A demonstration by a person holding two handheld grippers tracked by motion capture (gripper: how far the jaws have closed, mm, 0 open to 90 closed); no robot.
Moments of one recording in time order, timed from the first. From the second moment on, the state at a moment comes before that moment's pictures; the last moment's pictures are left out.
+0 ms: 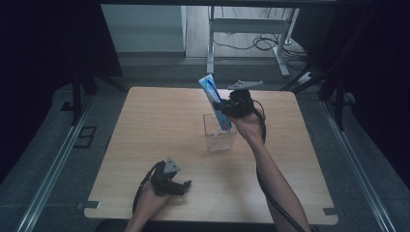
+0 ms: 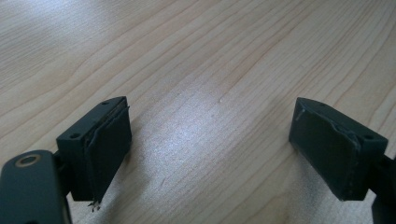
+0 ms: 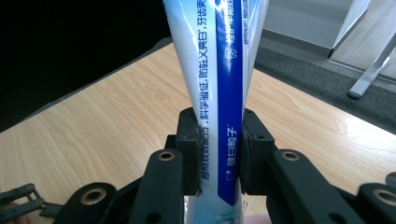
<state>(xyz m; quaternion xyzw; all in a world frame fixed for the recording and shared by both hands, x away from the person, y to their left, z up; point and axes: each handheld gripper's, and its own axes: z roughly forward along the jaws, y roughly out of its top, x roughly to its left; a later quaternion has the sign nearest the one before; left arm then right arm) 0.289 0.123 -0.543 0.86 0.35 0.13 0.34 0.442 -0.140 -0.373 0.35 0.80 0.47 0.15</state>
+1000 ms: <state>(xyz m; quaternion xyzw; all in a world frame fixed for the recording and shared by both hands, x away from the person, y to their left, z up) 0.288 0.122 -0.543 0.86 0.36 0.13 0.34 0.450 -0.132 -0.414 0.34 0.80 0.46 0.18</state>
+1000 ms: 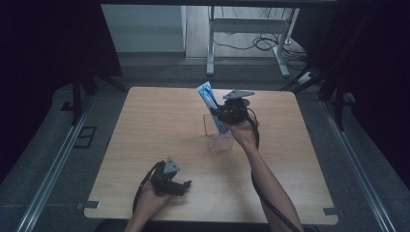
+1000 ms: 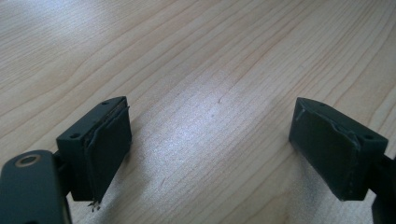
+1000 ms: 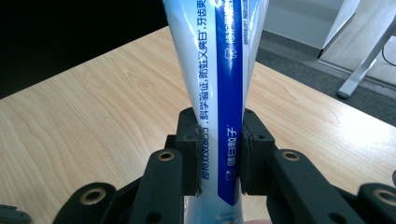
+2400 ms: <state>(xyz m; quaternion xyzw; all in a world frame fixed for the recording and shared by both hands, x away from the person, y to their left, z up) 0.288 0.123 -0.543 0.86 0.35 0.13 0.34 0.437 -0.133 -0.457 0.34 0.81 0.45 0.17</state>
